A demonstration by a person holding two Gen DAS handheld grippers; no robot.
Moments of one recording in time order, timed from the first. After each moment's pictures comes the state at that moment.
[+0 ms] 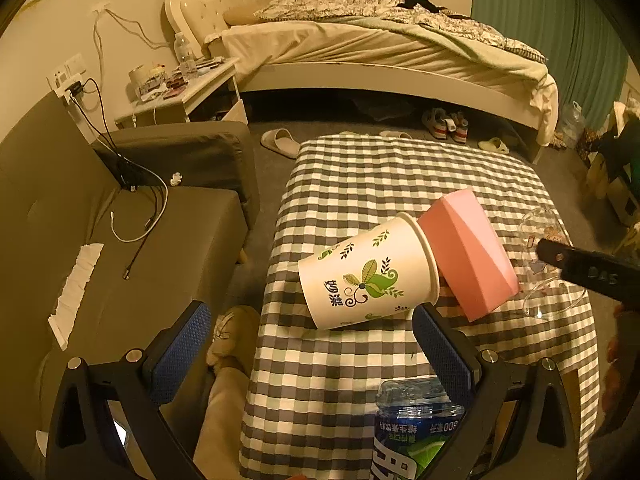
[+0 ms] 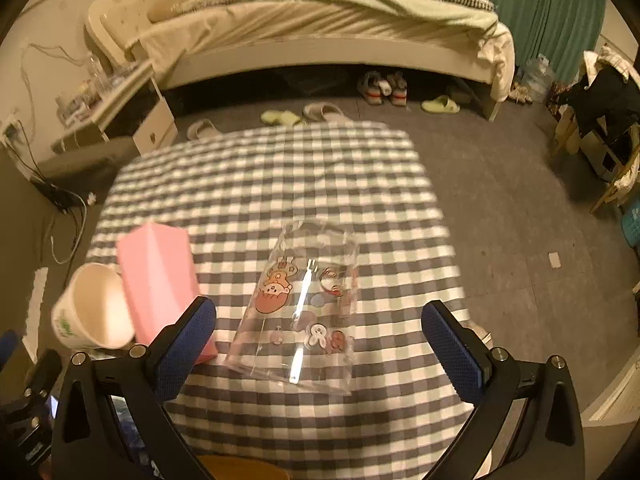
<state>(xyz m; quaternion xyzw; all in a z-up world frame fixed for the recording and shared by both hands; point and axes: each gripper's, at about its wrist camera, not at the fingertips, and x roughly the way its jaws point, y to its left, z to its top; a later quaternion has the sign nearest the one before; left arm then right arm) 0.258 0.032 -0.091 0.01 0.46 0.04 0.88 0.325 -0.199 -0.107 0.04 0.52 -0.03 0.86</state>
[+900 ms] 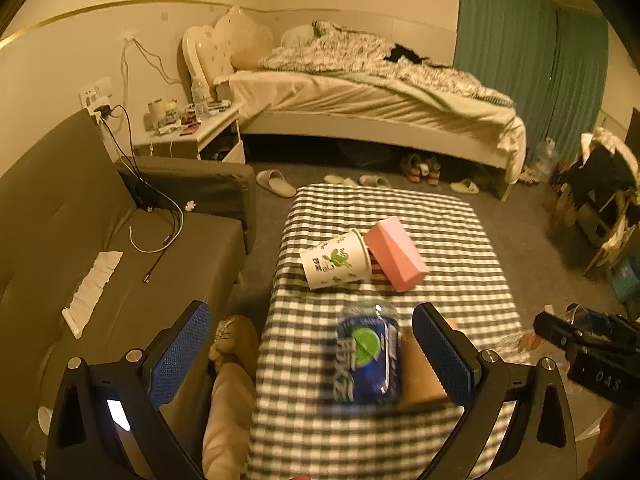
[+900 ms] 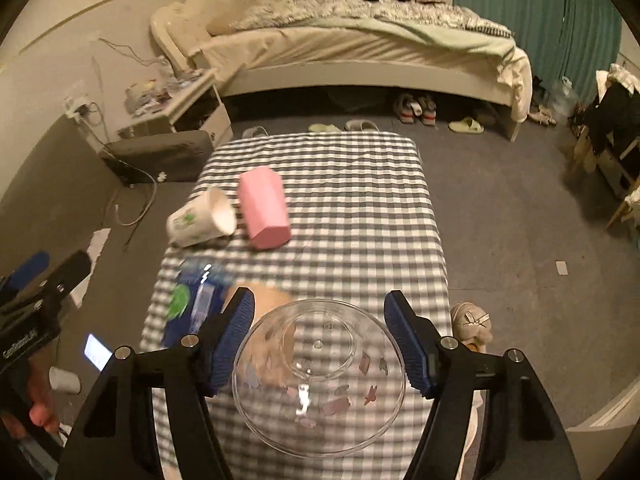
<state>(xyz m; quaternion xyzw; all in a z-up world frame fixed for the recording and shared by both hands) 0.121 0.034 0.016 -0.02 0.39 0.02 0.92 0.148 -0.190 0.003 0.04 0.47 0.05 0.88</state>
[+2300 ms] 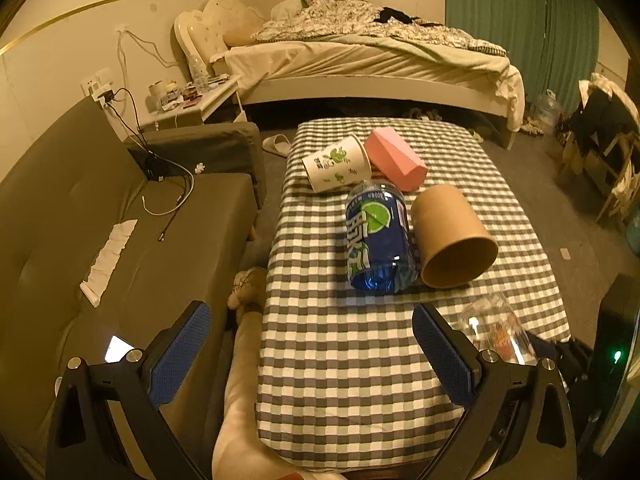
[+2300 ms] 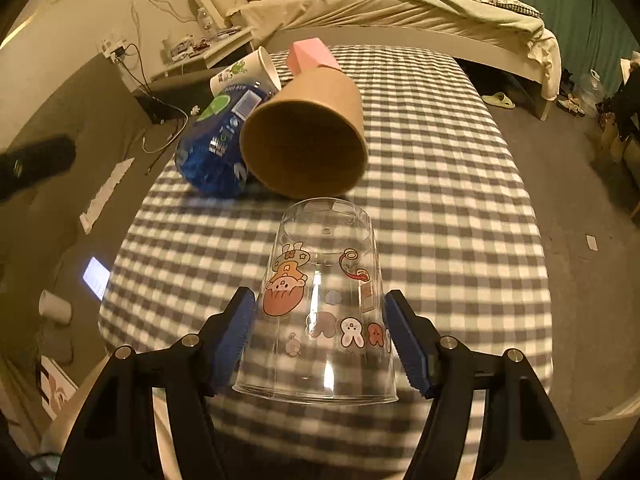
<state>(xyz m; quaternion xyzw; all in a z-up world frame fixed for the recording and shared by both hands) 0.048 0.017 -0.044 0.04 0.44 0.03 0.90 0.042 -0.160 -0.126 0.03 0.49 0.11 0.86</state>
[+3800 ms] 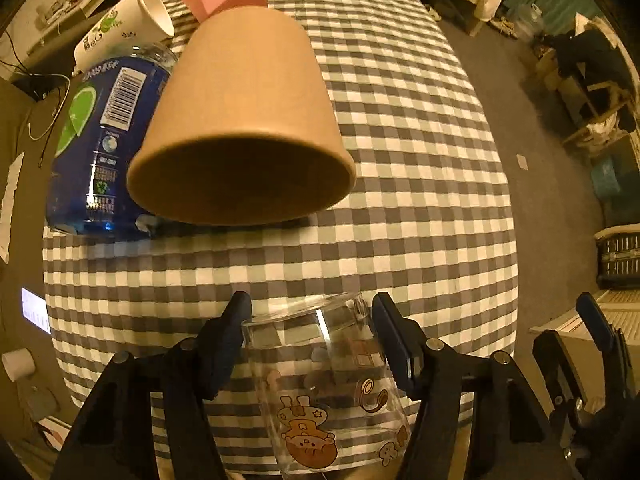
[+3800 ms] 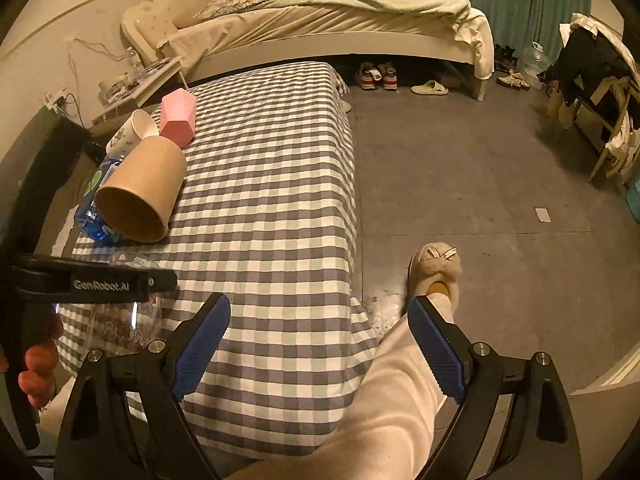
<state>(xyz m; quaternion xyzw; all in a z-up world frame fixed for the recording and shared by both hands) 0.138 -0.123 -0.147 0.00 0.66 -0.07 0.74 0.049 -0.310 -0.104 0.06 0.49 0.01 0.87</state>
